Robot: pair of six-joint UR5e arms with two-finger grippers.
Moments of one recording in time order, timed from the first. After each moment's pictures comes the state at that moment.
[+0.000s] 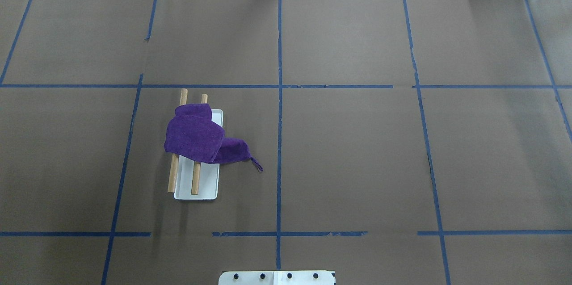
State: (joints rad) left arm -1.63 -1.66 -1.65 -1.31 -2.25 0.11; right arm 1.56 -1.55 1.66 -1.72 2.45 -0.08
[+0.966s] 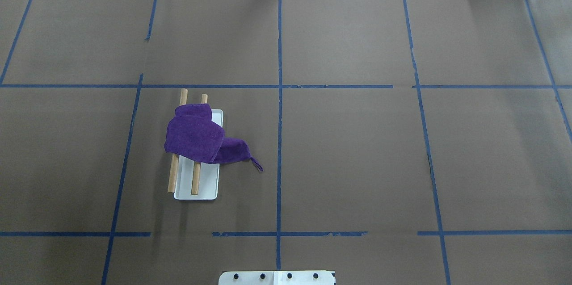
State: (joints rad) left arm -1.64 -1.65 -1.60 -1.31 -2.32 0.11; right arm 1.57 -1.56 1.67 -1.72 2.45 -0.09
